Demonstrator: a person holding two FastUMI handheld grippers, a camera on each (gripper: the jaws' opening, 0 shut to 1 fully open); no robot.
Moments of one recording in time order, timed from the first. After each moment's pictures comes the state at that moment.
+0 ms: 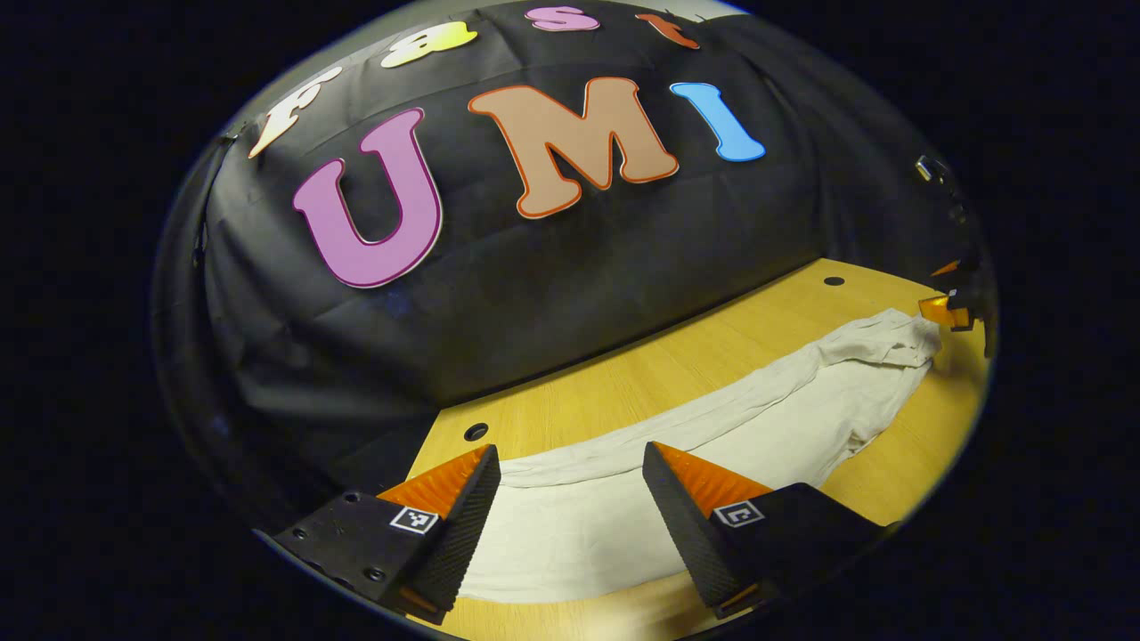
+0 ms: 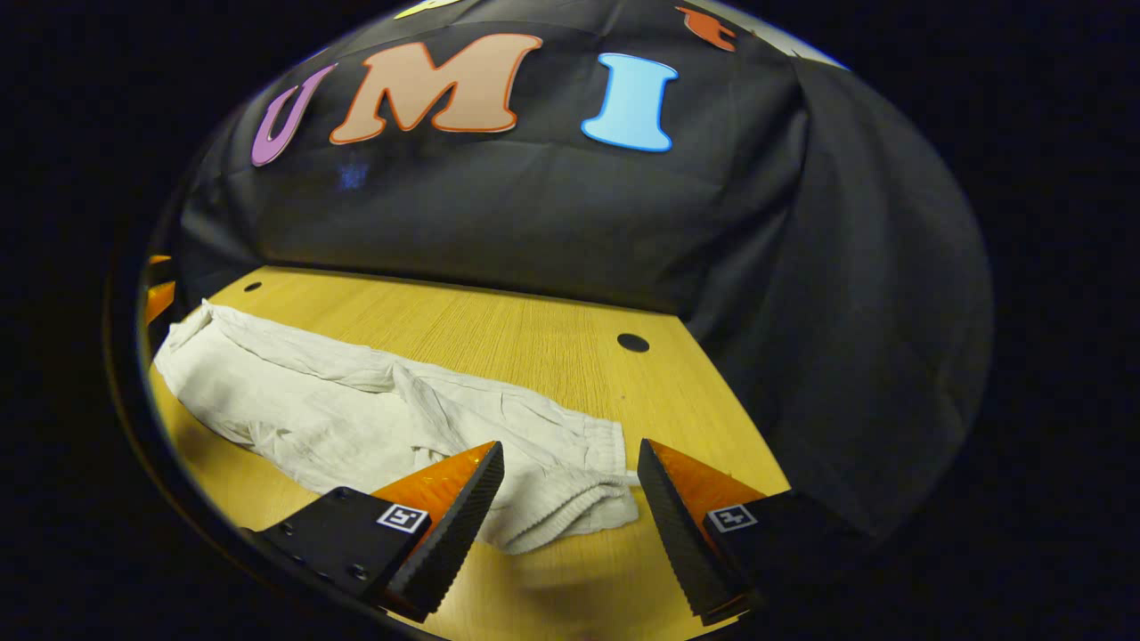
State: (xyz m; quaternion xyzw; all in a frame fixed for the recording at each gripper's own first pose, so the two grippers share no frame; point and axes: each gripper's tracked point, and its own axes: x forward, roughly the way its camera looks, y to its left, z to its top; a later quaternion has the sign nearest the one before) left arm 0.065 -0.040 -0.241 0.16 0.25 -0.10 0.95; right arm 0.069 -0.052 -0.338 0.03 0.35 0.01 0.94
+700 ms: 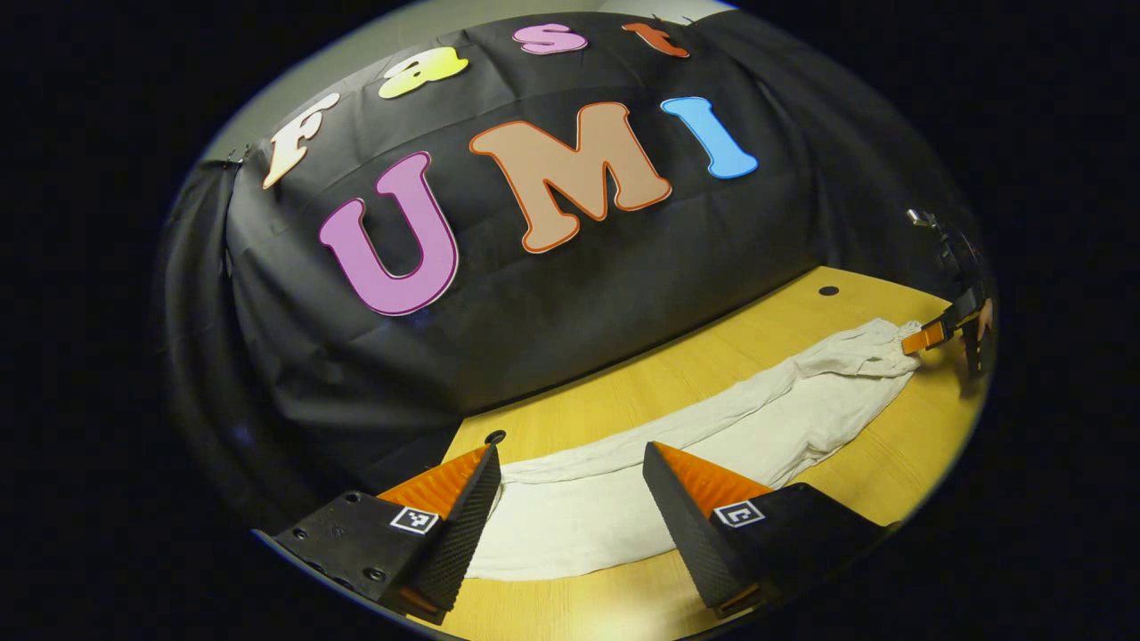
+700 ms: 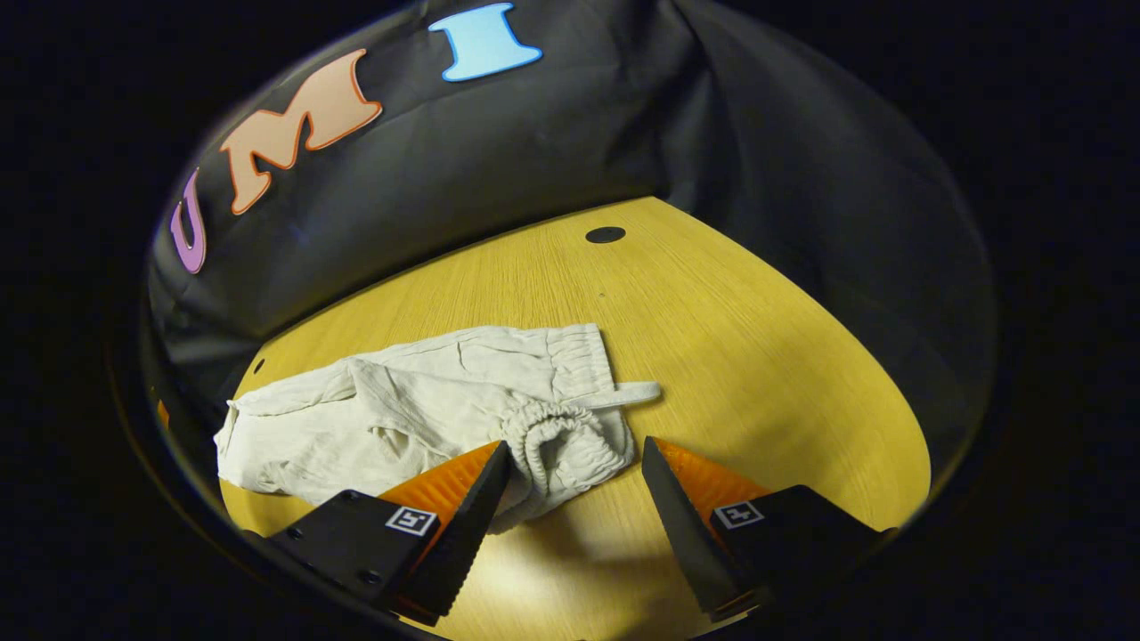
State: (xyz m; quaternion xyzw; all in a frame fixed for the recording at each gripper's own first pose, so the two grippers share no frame) left arm 0.025 -0.058 -0.197 0.18 0.24 -0.07 0.95; right arm 0.051 -0.068 -0.407 0.22 0.44 -0.02 0.87
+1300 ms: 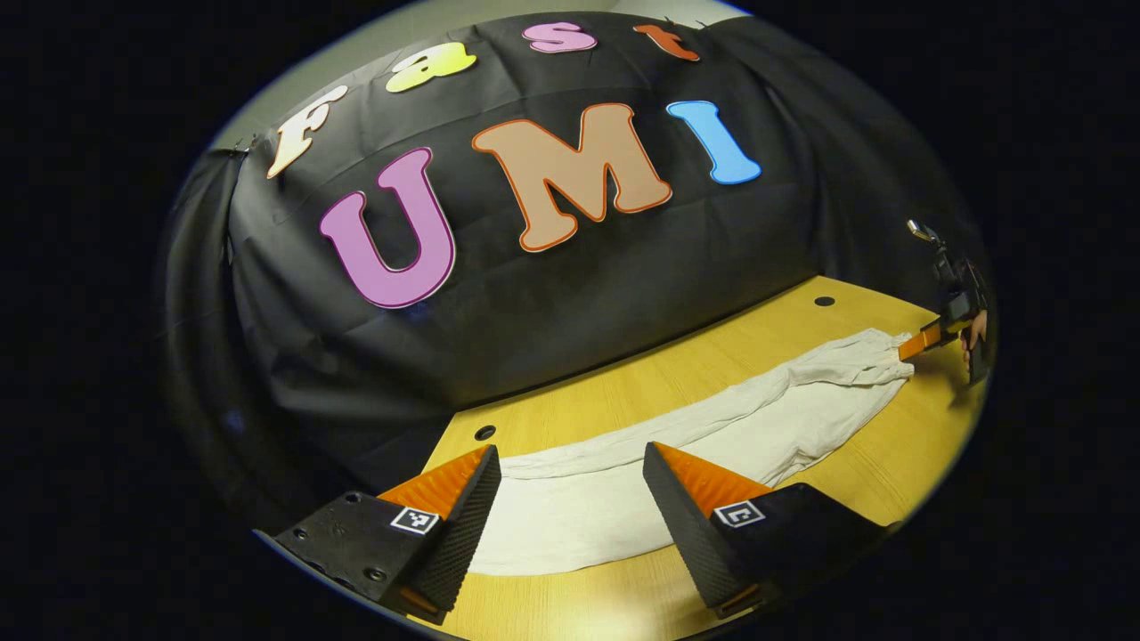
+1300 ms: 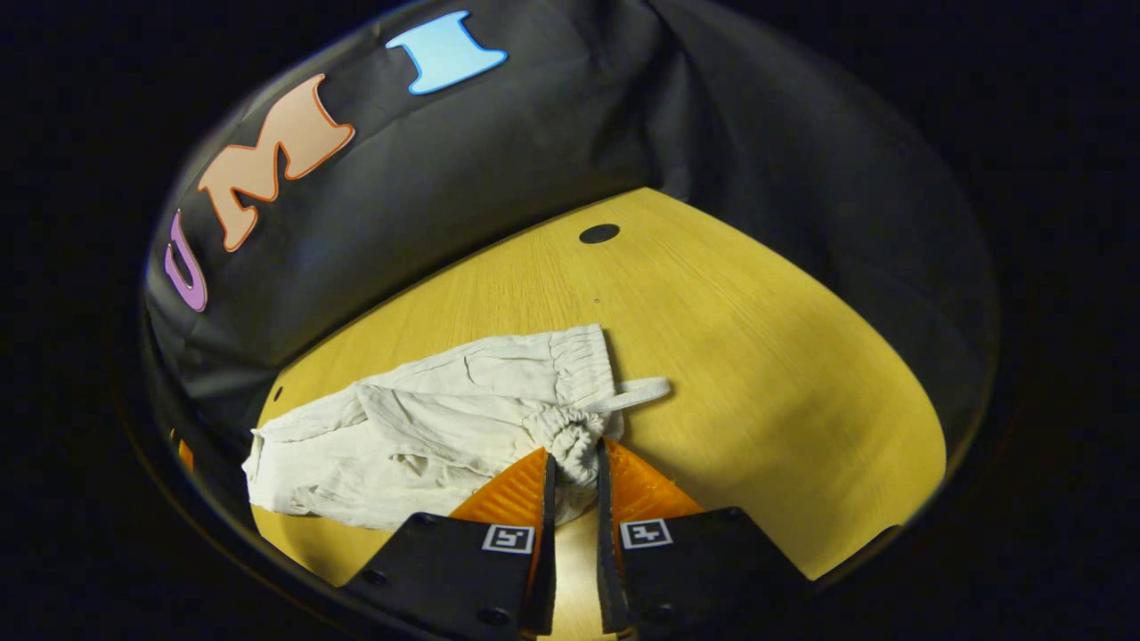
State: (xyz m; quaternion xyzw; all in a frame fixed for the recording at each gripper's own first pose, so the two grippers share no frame) left arm 0.025 -0.075 -0.196 0.15 0.25 -0.09 0.95; right arm 0.060 -0.079 -0.399 0.25 0.44 -0.03 0.86
